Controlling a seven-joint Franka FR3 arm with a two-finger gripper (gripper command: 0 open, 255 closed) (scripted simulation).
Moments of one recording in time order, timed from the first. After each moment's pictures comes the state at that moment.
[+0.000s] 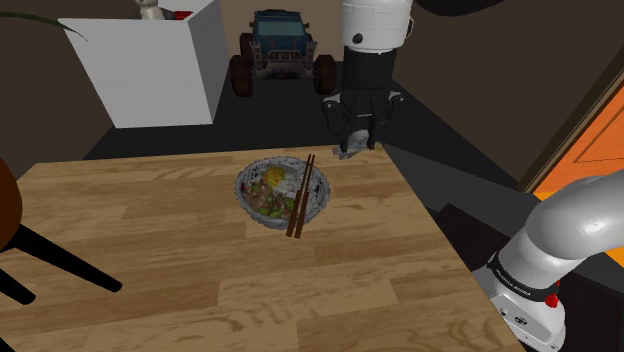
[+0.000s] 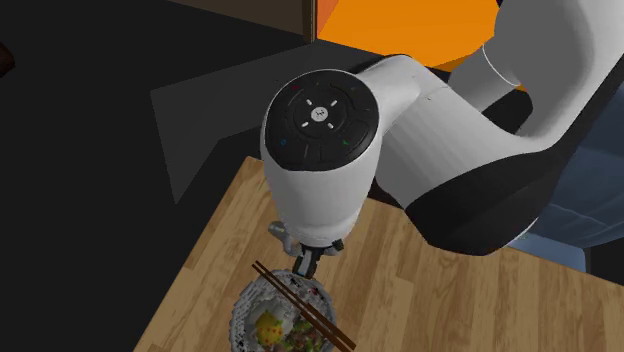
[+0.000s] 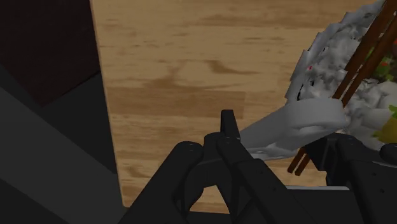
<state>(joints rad) -0.23 -0.44 0.73 -1.97 0.27 1.60 0.98</state>
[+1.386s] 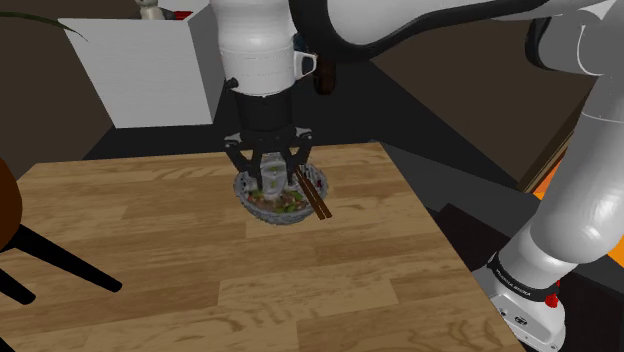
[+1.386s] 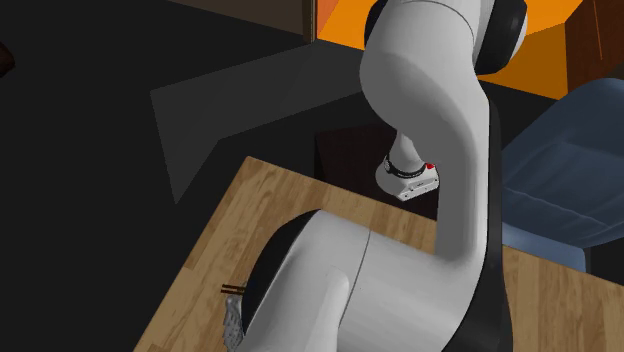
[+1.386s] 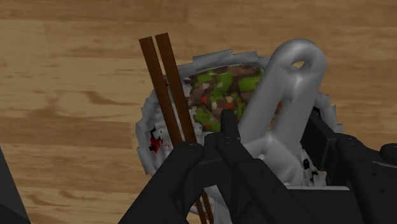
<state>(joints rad) -0.12 0.26 1.09 -1.57 -0.23 1.65 1.52</state>
